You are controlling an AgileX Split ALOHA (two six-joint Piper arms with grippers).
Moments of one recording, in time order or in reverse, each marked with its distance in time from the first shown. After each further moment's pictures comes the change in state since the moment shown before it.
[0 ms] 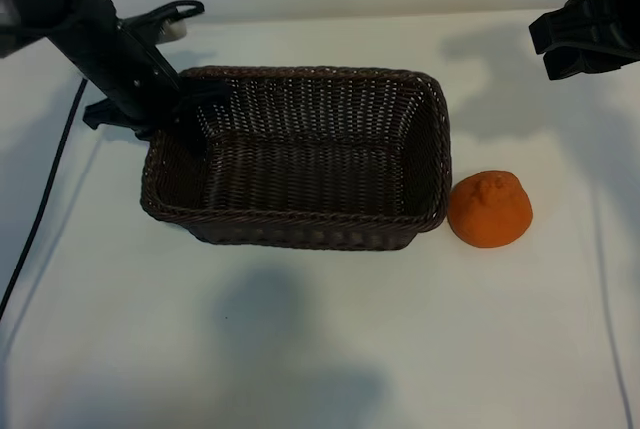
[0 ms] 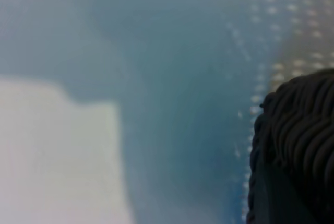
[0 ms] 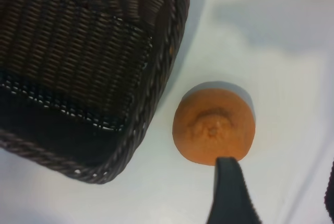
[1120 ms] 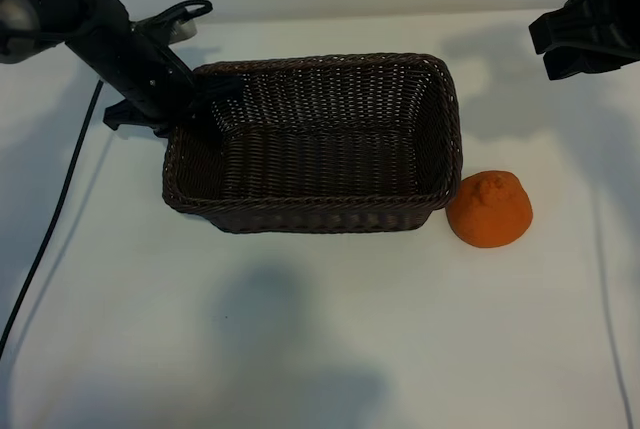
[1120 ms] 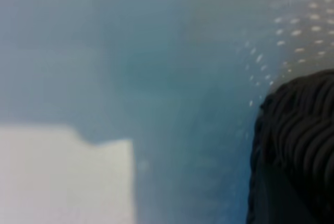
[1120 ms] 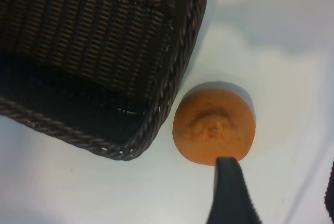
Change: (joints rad) left arm 0.000 0.067 -0.055 -0.073 -0.043 0.022; right arm 0.000 0.000 0.000 0.000 -0.001 0.000
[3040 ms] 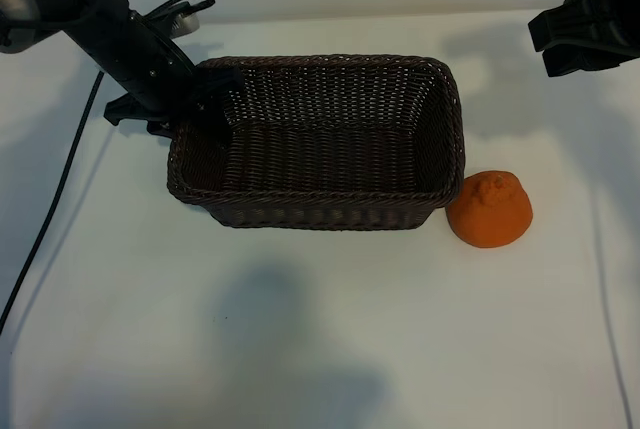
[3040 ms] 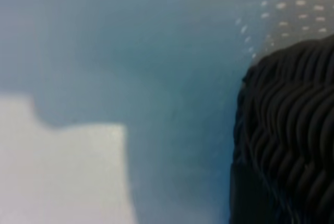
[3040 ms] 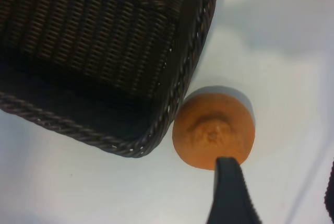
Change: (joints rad) left arm 0.001 0.011 -0.047 -0.001 0.088 -0.019; right arm 0.000 0.000 0.000 0.000 -0.011 0.000
